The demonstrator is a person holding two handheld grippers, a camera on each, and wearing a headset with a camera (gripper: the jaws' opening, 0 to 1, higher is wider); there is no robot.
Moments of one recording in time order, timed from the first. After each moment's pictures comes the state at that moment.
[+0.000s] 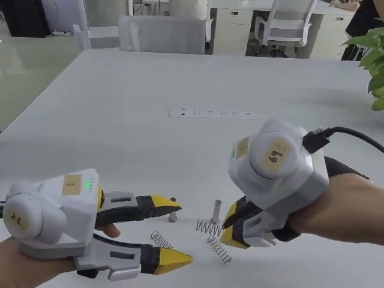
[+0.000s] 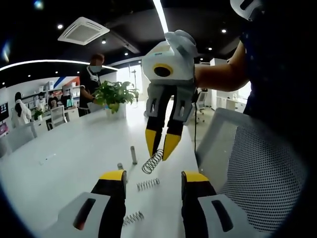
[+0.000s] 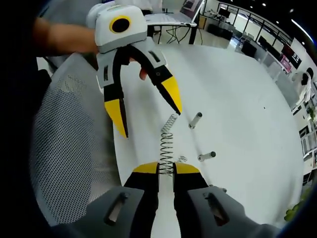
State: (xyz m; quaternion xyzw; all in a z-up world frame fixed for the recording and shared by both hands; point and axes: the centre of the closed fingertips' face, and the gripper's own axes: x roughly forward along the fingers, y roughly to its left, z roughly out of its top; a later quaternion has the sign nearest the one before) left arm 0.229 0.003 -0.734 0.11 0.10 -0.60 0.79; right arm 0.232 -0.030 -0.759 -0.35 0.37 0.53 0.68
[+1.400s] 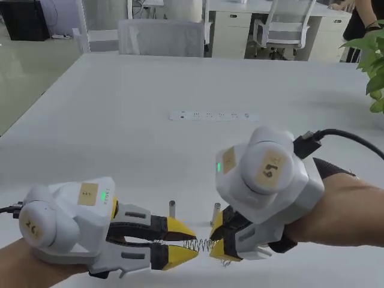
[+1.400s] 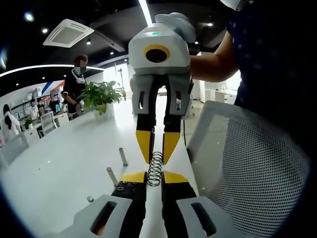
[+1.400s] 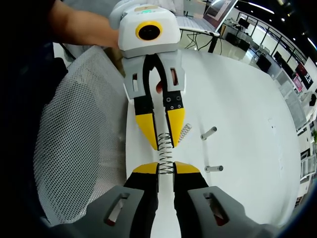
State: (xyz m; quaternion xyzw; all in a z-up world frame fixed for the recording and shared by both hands) left arm 0.214 -0.007 -0.741 0.15 0.09 -0.63 0.75; right arm 0.208 -0.012 -0.753 -0.38 0.34 0.58 0.64
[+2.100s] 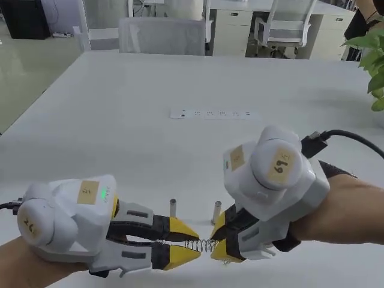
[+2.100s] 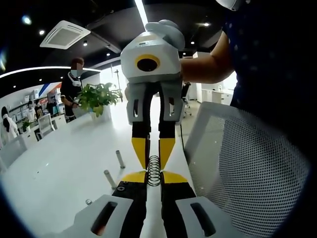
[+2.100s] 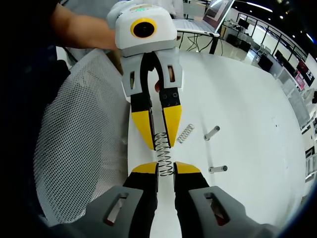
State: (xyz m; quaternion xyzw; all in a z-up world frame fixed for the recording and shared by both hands) left arm 0.209 -0.011 -0.737 0.15 0.08 -0.64 0.75; right arm 0.207 -0.014 -0.760 -0.35 0.34 0.60 0.64
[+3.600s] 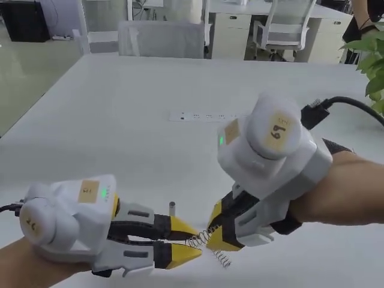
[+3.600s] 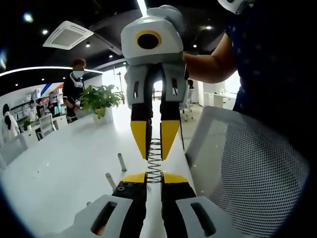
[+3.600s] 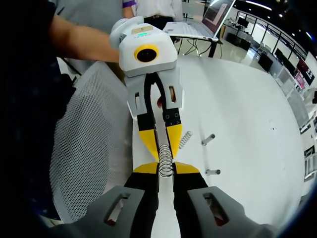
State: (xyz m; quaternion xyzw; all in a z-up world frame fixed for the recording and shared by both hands) left arm 0.214 -0.014 -0.731 0.13 0.08 -0.64 0.75; right arm 0.207 -0.005 -0.722 -0.35 0.35 0.60 0.63
